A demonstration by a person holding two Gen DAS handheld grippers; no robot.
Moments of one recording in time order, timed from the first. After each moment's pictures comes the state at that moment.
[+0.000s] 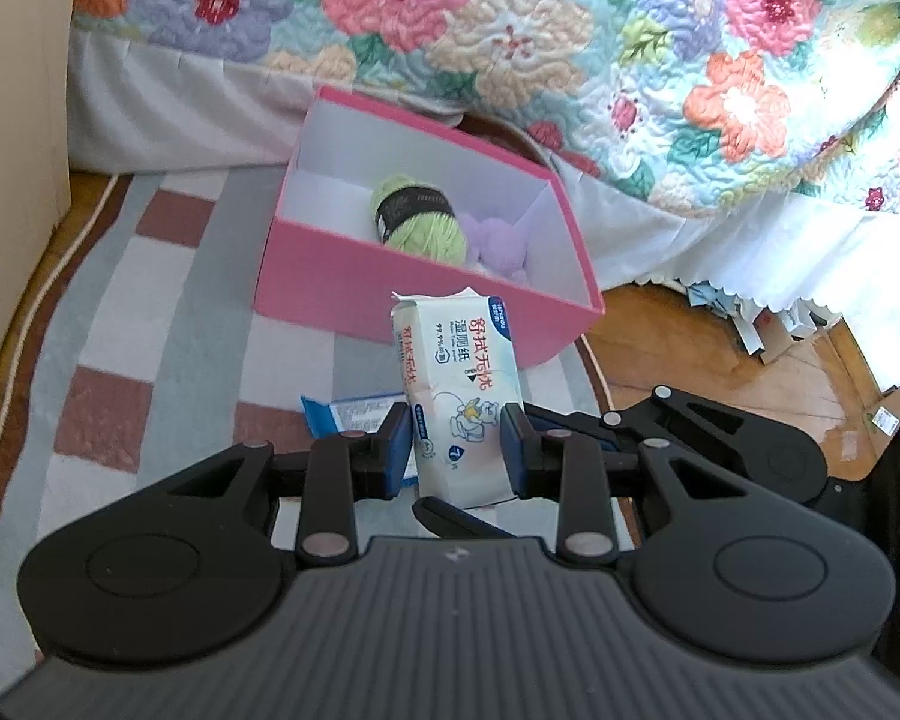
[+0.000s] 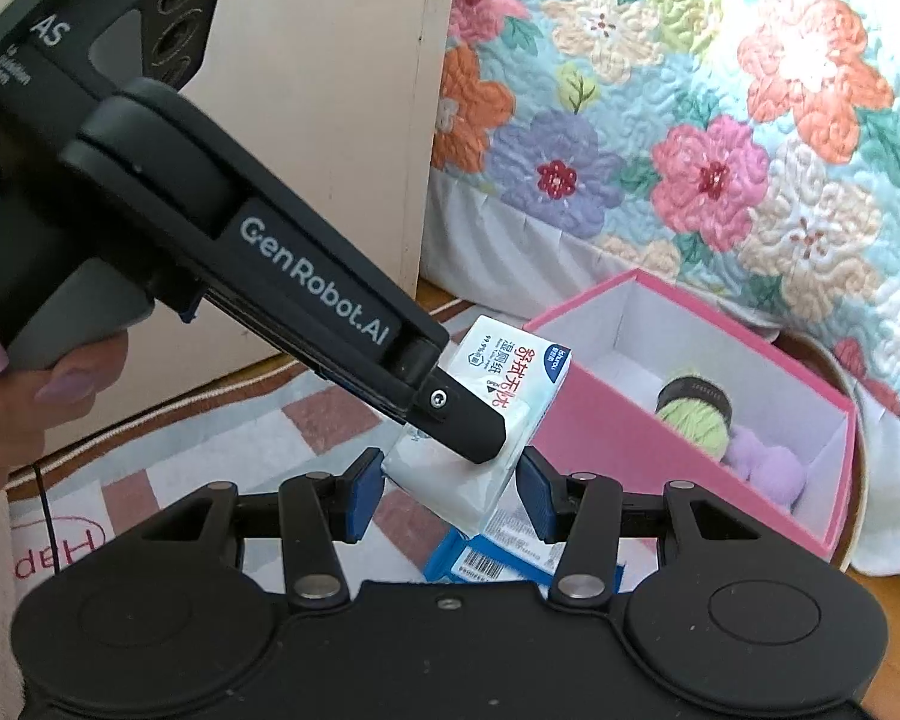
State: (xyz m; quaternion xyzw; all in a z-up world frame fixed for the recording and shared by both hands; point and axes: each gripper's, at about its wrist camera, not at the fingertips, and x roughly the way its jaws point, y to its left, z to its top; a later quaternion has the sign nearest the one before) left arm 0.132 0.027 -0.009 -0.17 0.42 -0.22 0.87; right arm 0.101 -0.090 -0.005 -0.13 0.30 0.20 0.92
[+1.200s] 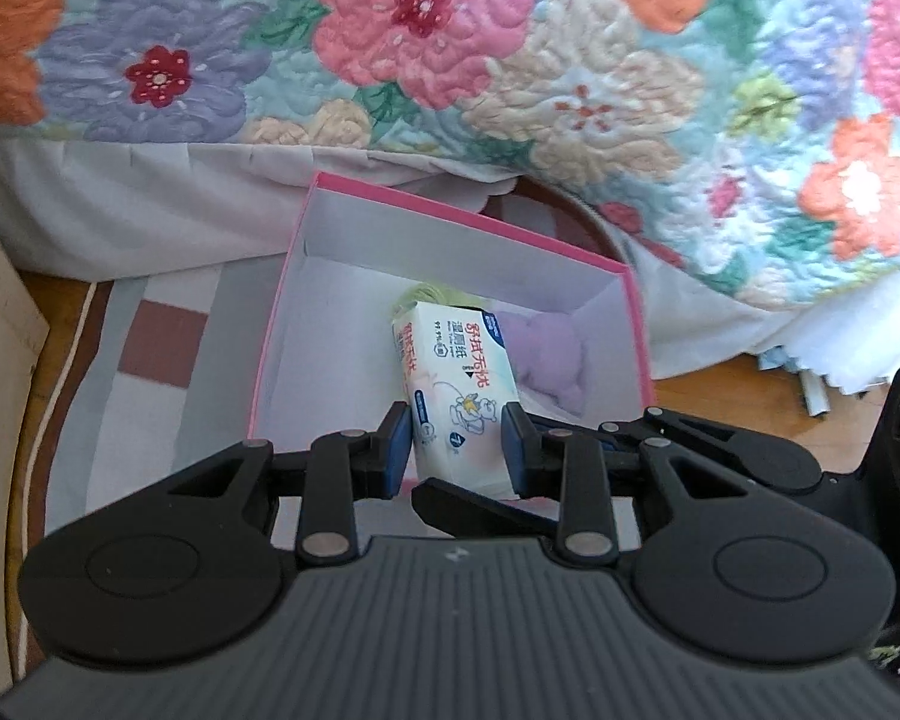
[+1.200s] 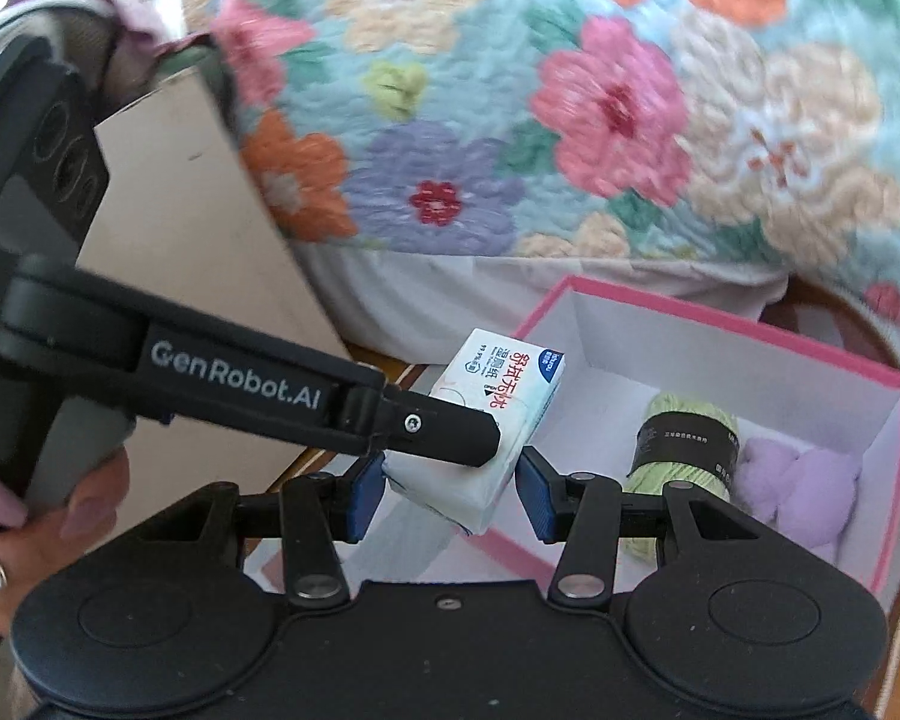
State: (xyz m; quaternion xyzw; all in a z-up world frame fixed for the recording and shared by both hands) left arm 0.311 -0.023 0.024 -0.14 0.48 -0.16 0.85; right arm 0.278 -0.191 -0.009 0.09 0.37 0.23 0.89
